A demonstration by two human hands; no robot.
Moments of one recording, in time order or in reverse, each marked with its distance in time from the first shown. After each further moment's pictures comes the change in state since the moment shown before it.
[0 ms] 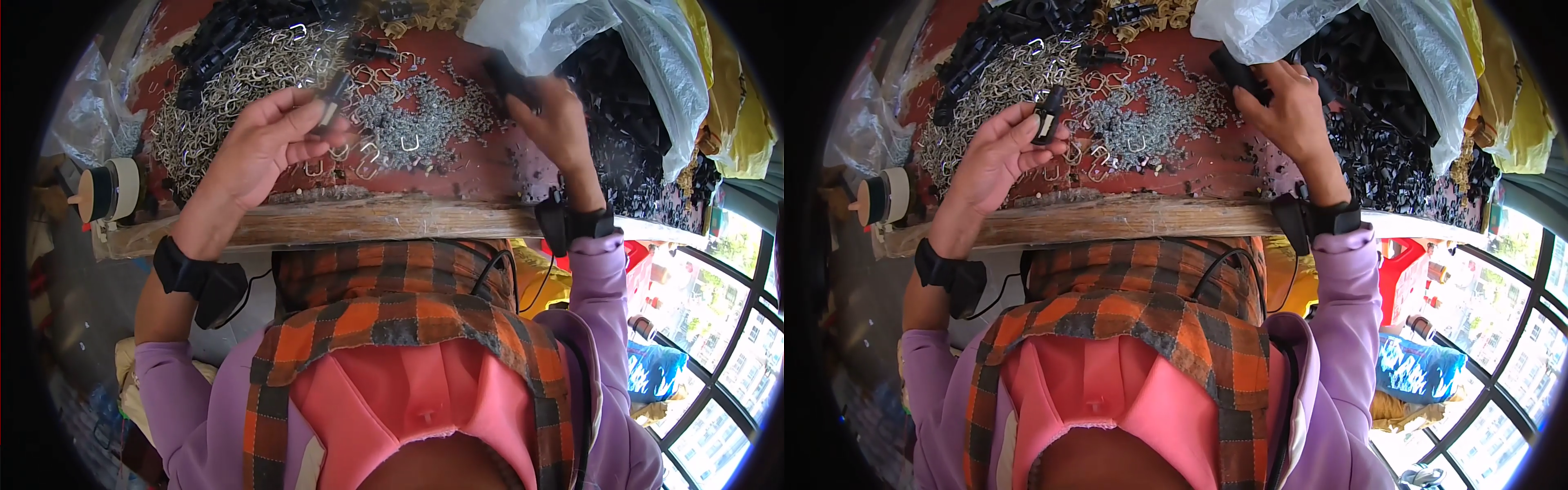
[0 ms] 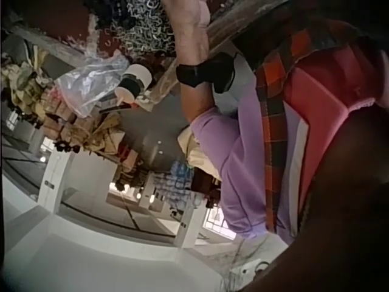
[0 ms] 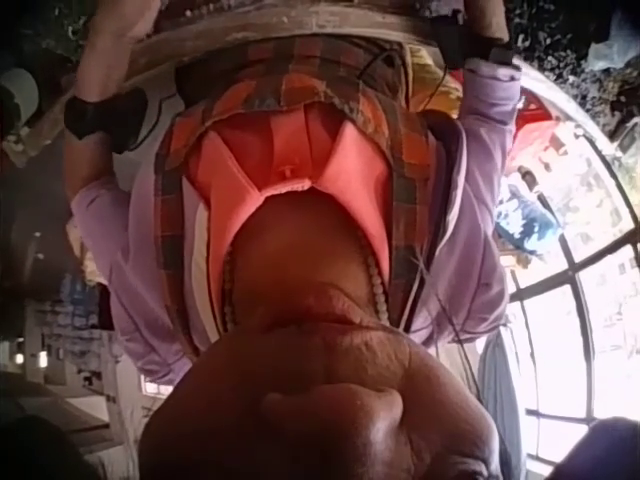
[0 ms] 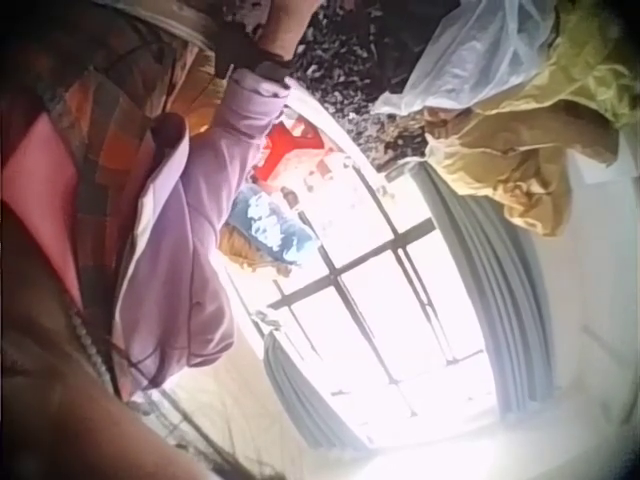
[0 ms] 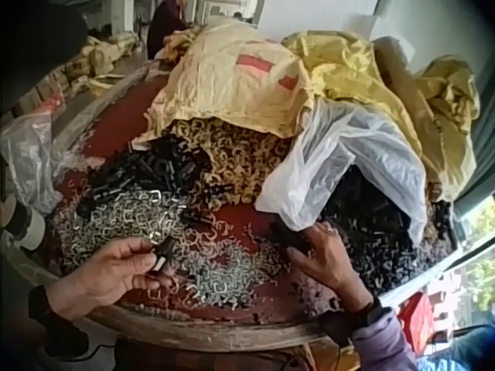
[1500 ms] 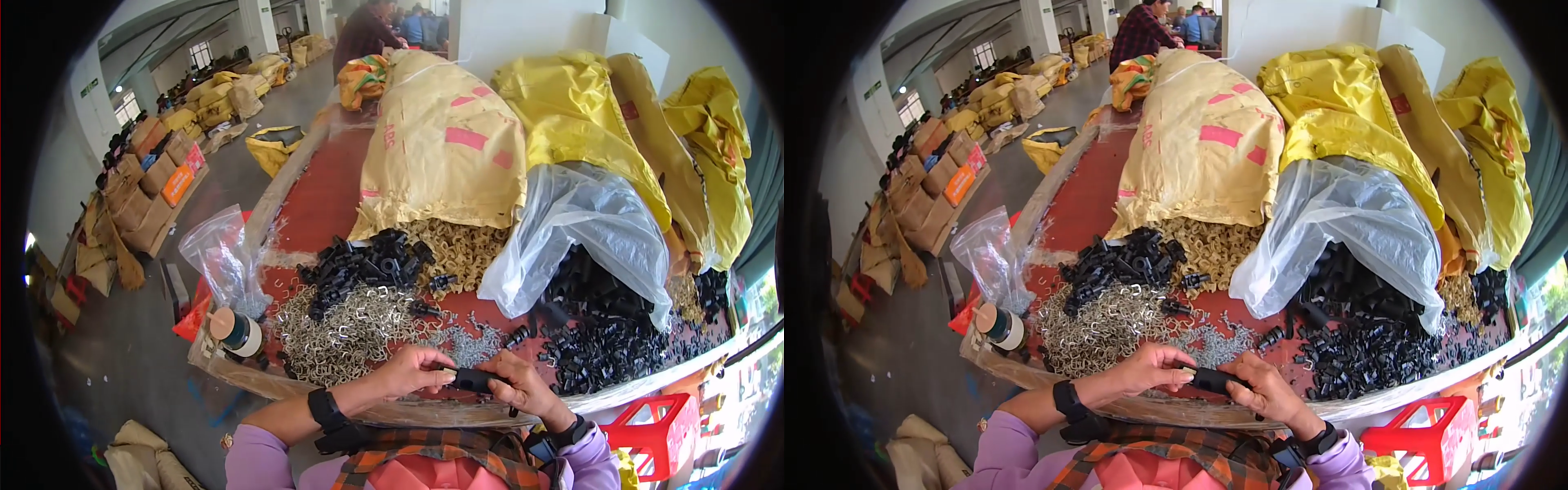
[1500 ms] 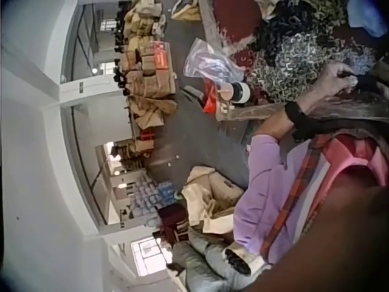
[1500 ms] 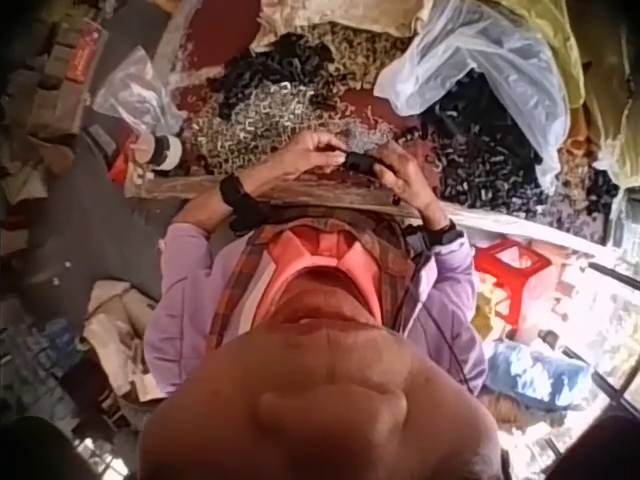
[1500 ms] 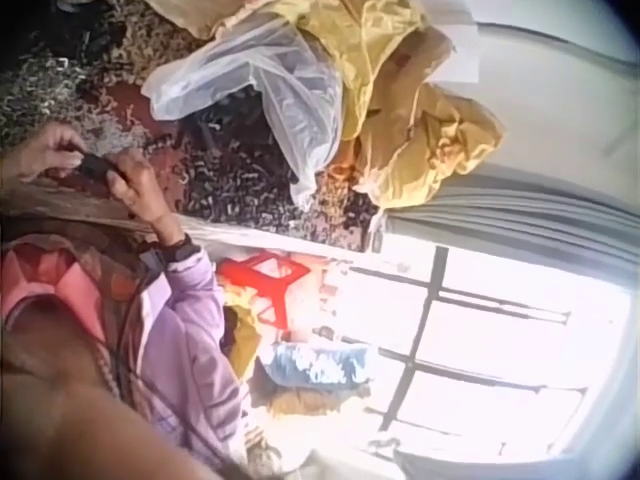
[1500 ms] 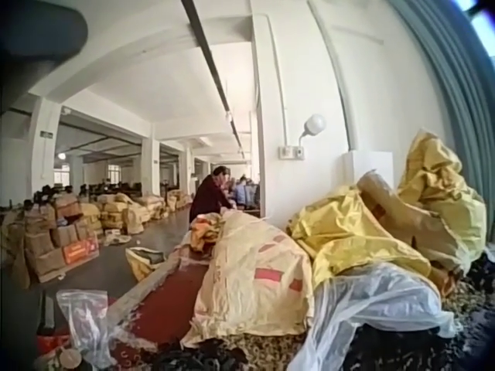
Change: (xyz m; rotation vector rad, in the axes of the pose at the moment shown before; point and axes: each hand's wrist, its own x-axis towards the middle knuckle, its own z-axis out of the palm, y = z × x) left_hand 0.006 -0.003 0.053 0.295 -0.275 -0.008; right_hand -0.030 -0.074 -0.045 0.827 -0.113 -0.105
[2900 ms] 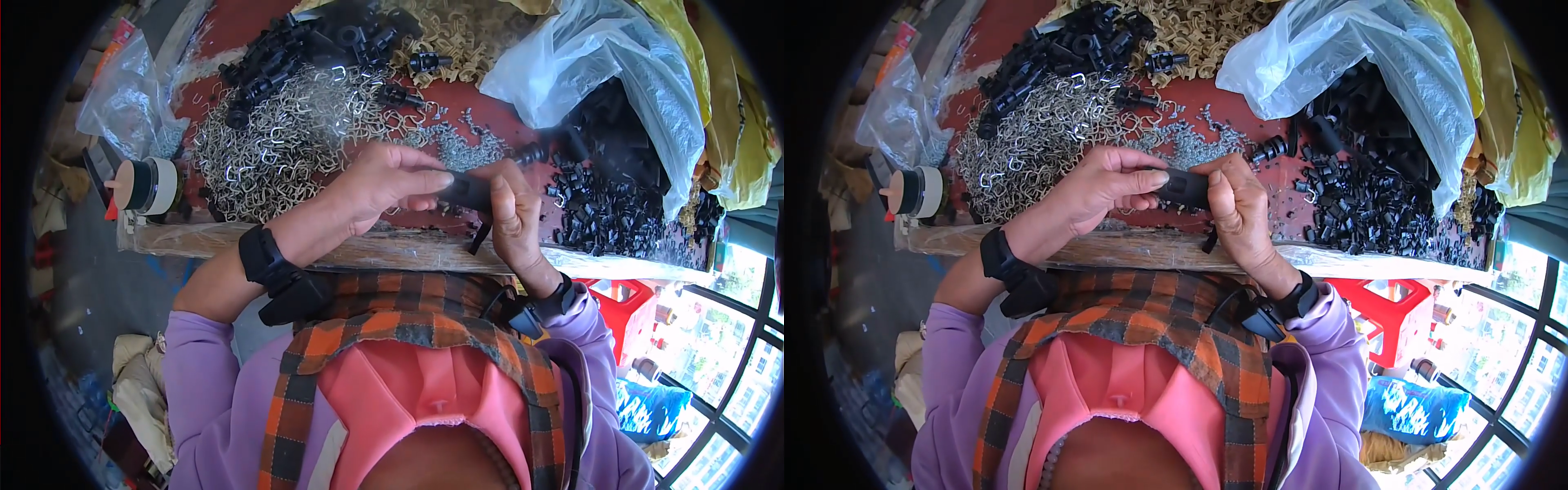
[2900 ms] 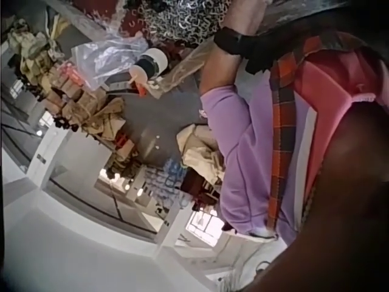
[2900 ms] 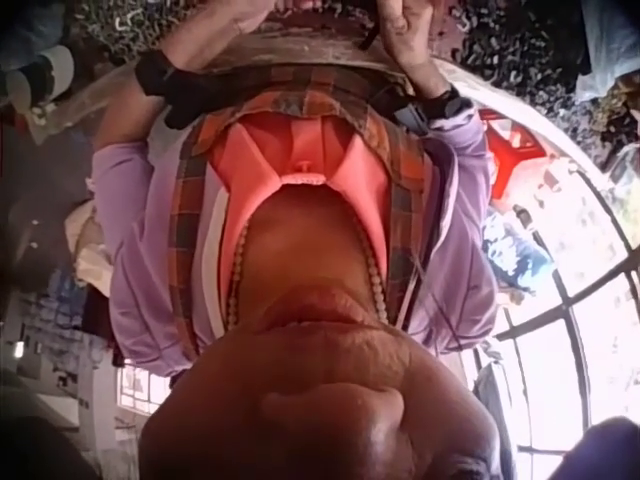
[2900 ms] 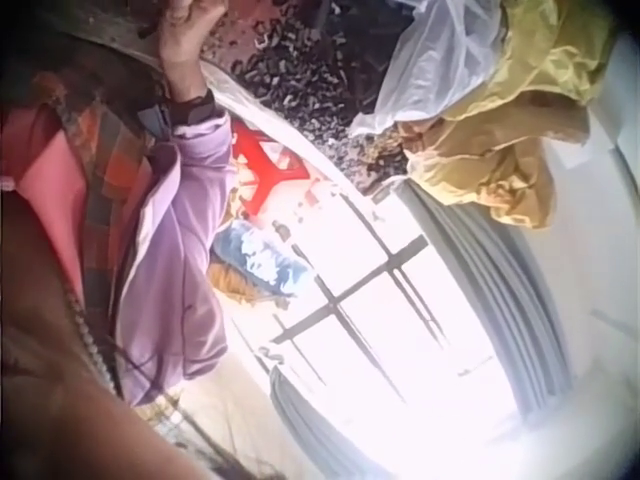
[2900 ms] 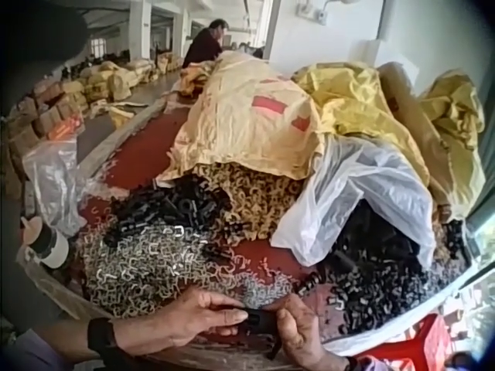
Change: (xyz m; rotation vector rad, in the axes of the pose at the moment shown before) left_hand 0.016 -0.007 -0.003 -0.258 0.140 -0.146; right_hand 0.010 0.027 0.048 0.156 0.368 0.304
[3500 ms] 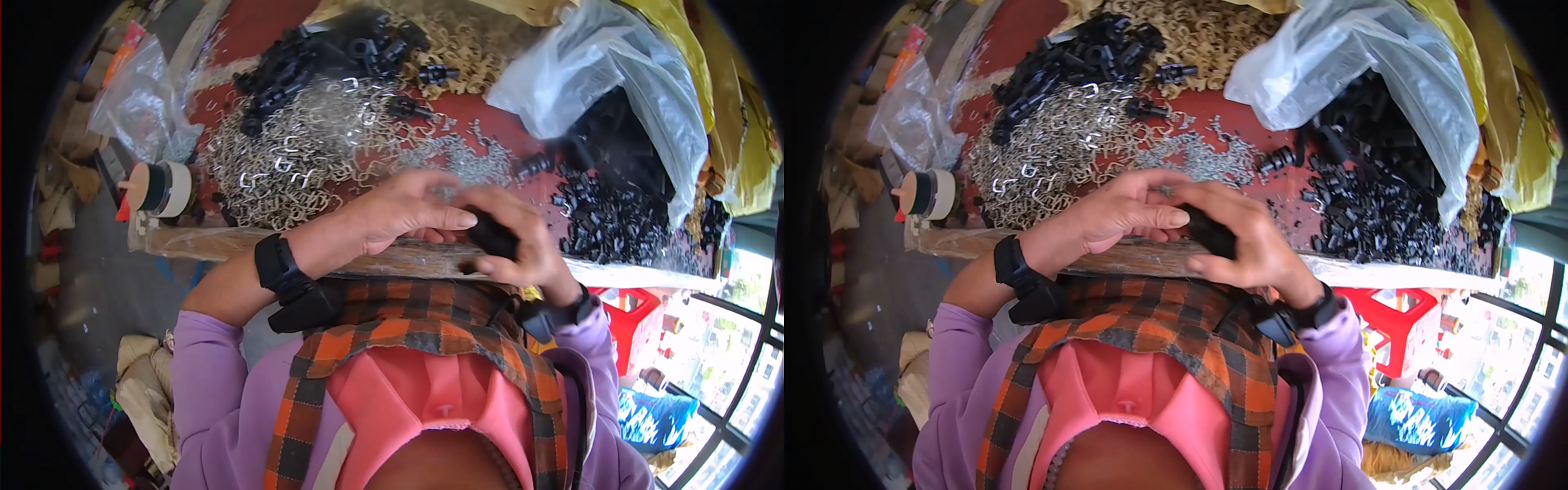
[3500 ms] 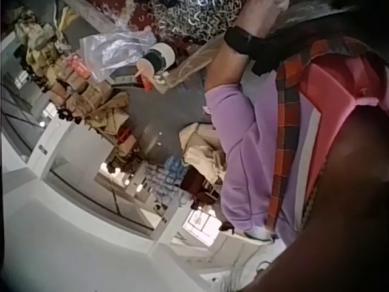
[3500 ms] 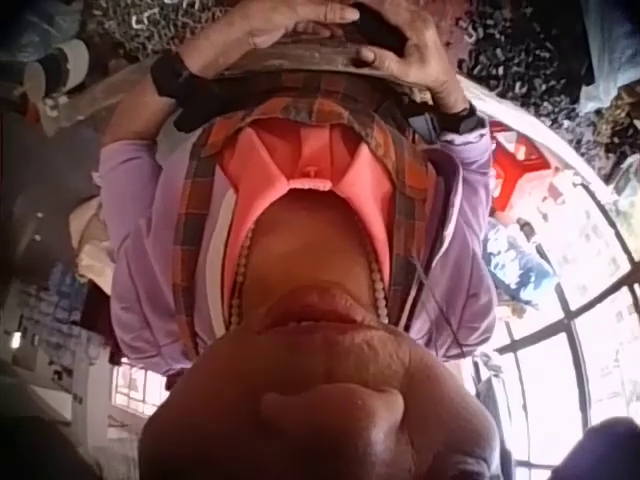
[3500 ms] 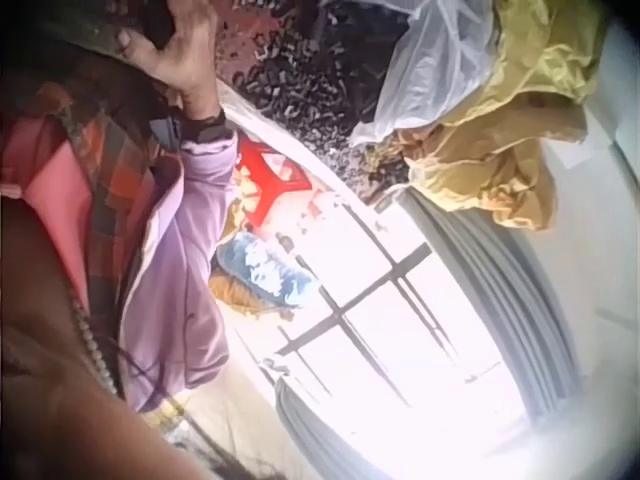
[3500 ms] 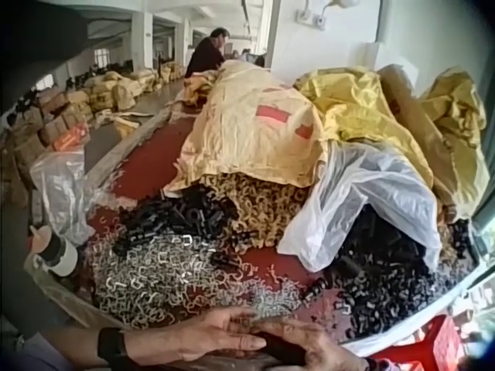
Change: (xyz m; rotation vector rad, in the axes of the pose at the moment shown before) left_hand -0.009 -0.002 0.009 -0.040 -0.102 -0.006; right_hand 0.009 -0.020 -0.021 -0.086 -0.532 -0.379
